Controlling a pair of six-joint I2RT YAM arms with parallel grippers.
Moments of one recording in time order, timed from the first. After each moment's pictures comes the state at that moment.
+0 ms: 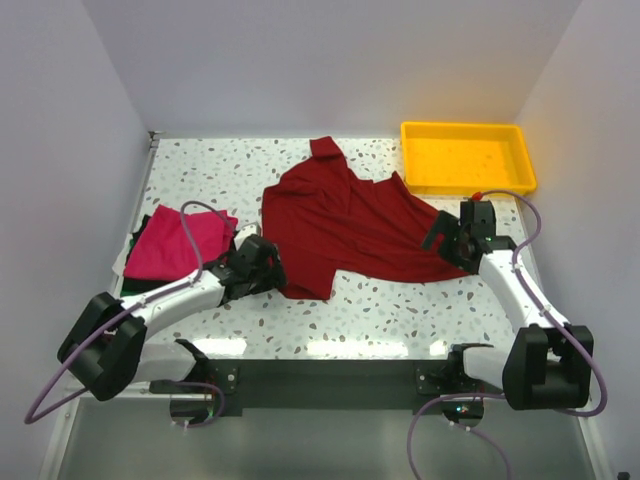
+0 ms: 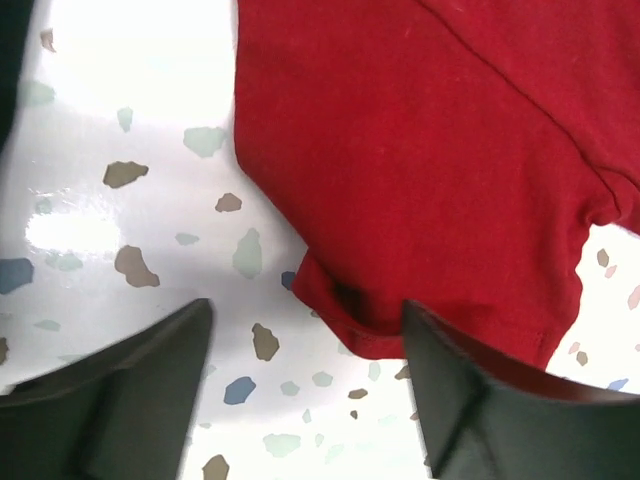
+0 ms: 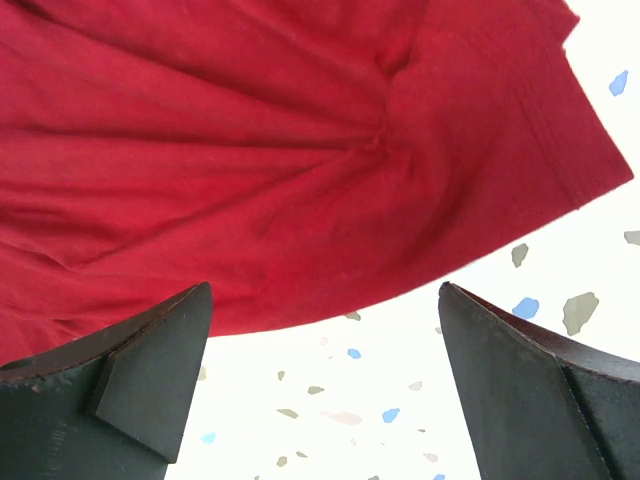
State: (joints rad) left arm -0.63 1.26 0.60 -0.29 -0.22 -0.83; right arm 0.02 1.20 0.79 -0.53 0.04 0.51
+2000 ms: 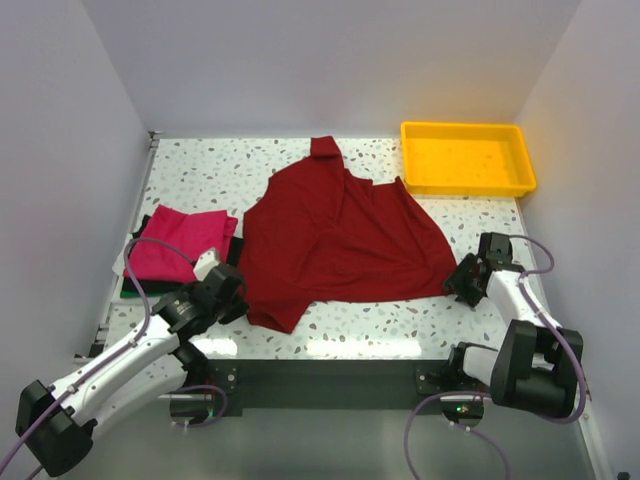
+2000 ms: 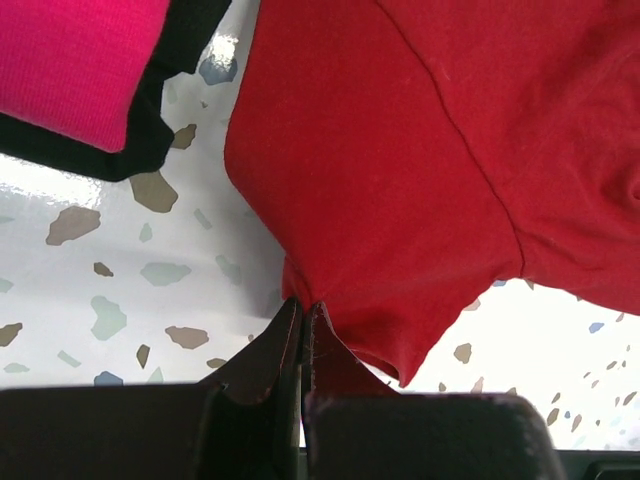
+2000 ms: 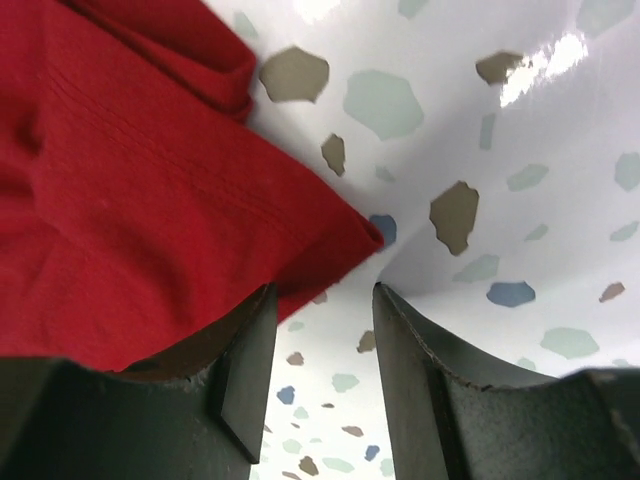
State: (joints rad) left arm -0.67 0.73 0.48 -0.75 -0.29 -1.11; right arm -0.22 1.18 0.54 -0.55 -0.03 0.54
